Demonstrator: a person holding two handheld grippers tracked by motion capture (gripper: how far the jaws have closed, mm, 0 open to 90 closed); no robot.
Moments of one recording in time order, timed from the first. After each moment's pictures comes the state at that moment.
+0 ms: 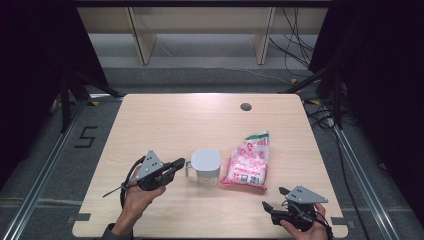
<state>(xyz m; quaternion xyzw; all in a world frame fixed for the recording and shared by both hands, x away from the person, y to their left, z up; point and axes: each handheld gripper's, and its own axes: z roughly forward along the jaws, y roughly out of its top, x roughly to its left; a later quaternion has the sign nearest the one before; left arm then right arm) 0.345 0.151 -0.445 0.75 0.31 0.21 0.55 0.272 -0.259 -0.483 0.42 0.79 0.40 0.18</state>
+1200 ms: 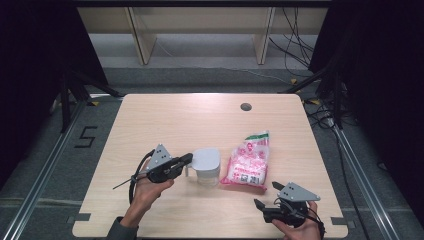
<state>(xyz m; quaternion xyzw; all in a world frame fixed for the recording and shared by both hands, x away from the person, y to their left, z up) 0.365 0.137 -0.451 0.75 0.31 0.19 0.56 0.282 -0.237 -0.475 0.37 0.80 0.43 0.20</state>
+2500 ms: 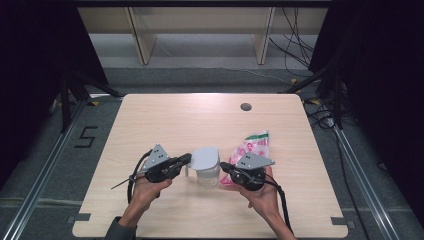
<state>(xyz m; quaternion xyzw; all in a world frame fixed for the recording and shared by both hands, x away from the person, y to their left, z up) 0.366 0.142 -0.453 0.74 0.32 0.18 0.56 0.355 -0.143 -0.444 0.27 0.81 0.49 0.18</state>
